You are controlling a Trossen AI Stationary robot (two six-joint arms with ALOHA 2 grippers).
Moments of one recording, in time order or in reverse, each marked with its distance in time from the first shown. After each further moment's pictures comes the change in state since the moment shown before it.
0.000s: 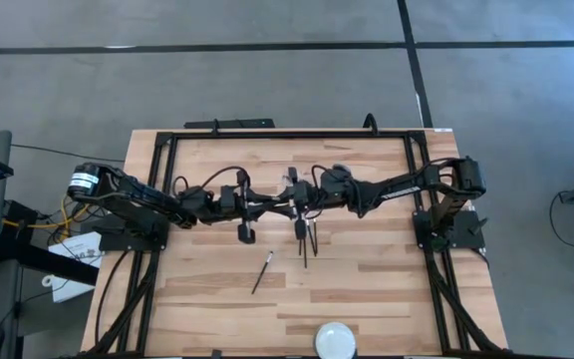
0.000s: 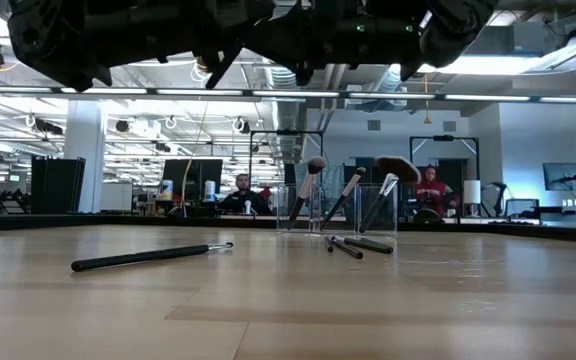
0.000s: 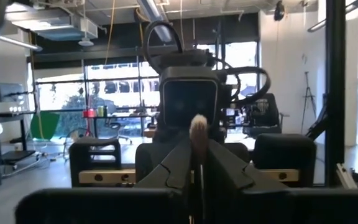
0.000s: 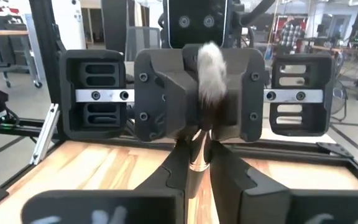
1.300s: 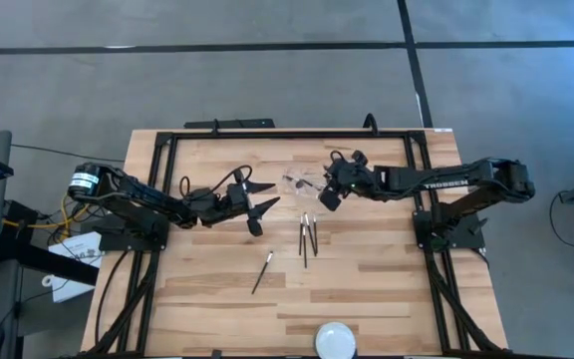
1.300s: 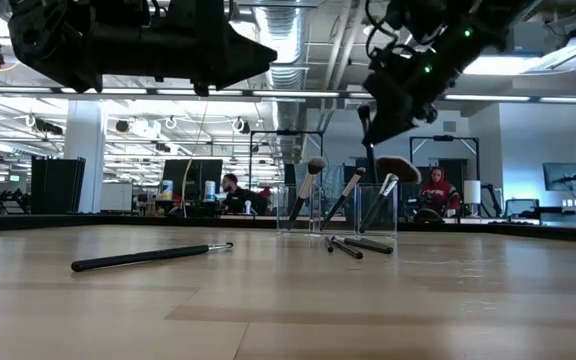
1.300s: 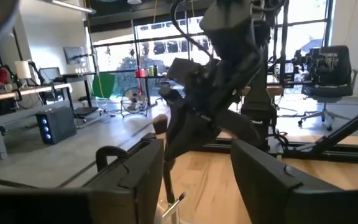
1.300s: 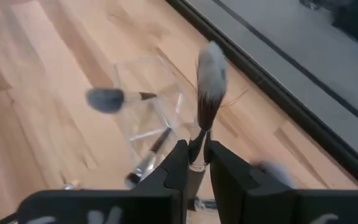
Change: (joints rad) left arm 0.000 0.000 0.000 -0.169 -0.234 0.029; right arm -0.099 -0.393 -0.156 -0.956 0.641 0.271
